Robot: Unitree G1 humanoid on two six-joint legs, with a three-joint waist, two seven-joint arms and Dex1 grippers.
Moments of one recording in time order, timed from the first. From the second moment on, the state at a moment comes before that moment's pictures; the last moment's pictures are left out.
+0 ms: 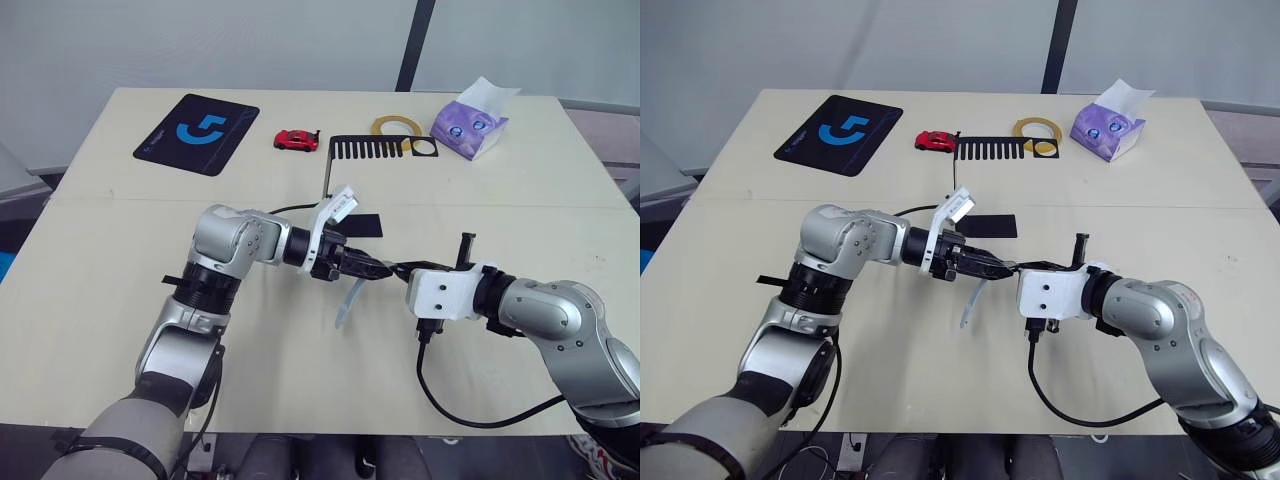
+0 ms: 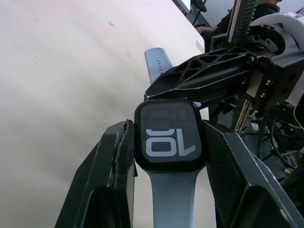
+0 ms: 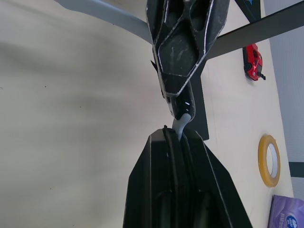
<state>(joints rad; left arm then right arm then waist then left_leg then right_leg) -0.99 0.25 -0.18 0.21 -0.48 1.29 -0.94 -0.28 -0.85 0.15 -0.62 -0.24 0.33 0.84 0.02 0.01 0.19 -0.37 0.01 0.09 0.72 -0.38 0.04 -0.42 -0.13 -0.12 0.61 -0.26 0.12</state>
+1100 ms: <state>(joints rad) -0.99 0.26 -0.21 0.21 -0.48 1.22 -0.96 -0.29 -0.85 0.13 -0.65 -0.20 0.33 0.86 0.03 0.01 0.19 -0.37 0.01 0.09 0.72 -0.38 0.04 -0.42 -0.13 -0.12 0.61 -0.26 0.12</state>
